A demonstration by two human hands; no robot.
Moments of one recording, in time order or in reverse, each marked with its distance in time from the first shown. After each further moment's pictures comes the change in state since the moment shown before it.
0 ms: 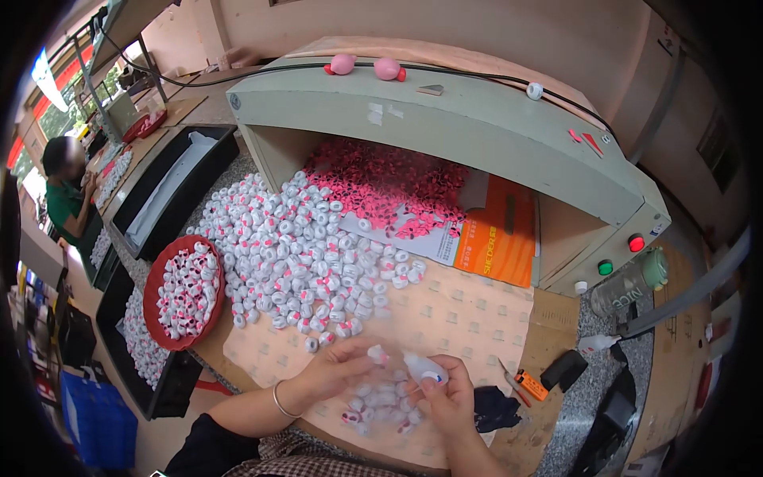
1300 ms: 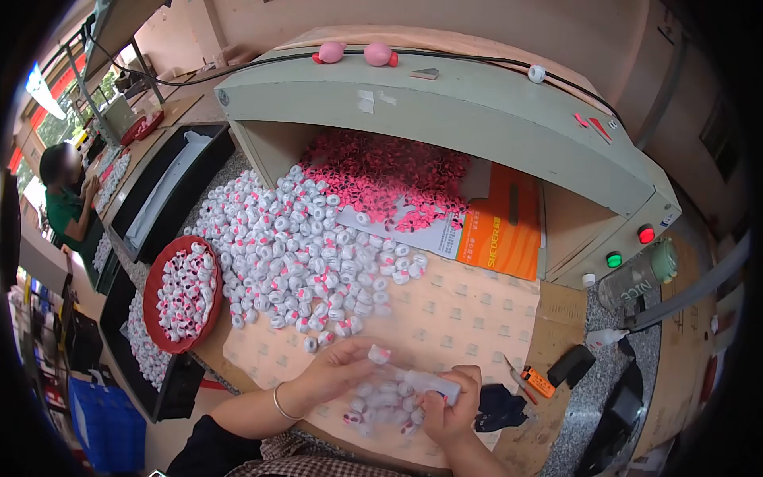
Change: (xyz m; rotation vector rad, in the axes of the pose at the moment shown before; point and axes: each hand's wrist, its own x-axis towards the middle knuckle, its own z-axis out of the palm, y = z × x) left_hand 0.000 -0.003 0.000 0.020 -0.003 0.002; right_hand 0.000 0.021 -0.005 -0.497 0.072 -0.685
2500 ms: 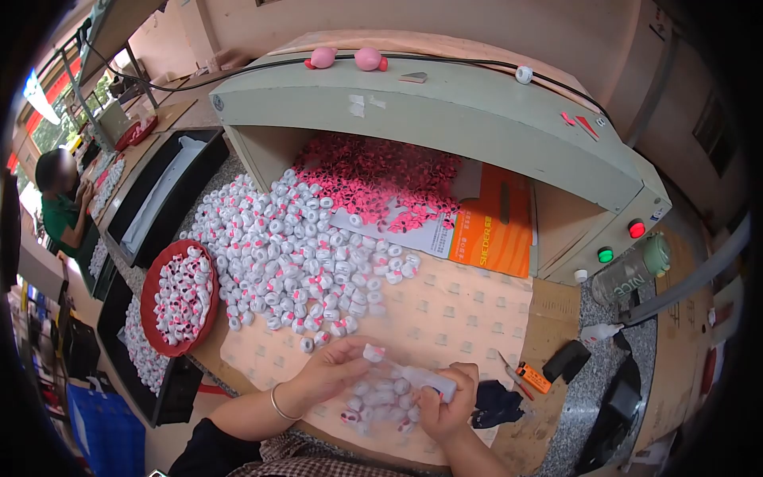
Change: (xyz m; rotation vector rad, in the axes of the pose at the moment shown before) left_hand -0.001 -0.001 0.000 -0.031 0.013 0.000; right_hand -0.008 -0.003 0.000 -0.043 0.109 0.149
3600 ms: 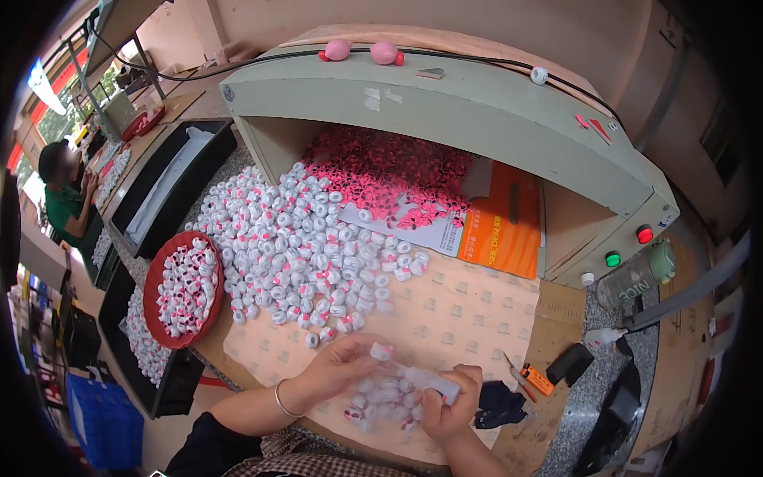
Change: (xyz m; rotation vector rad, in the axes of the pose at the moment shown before) left_hand -0.001 -0.001 0.001 0.107 0.027 0.053; right_hand 0.001 0.007 -0.006 -0.268 -0.072 -0.211
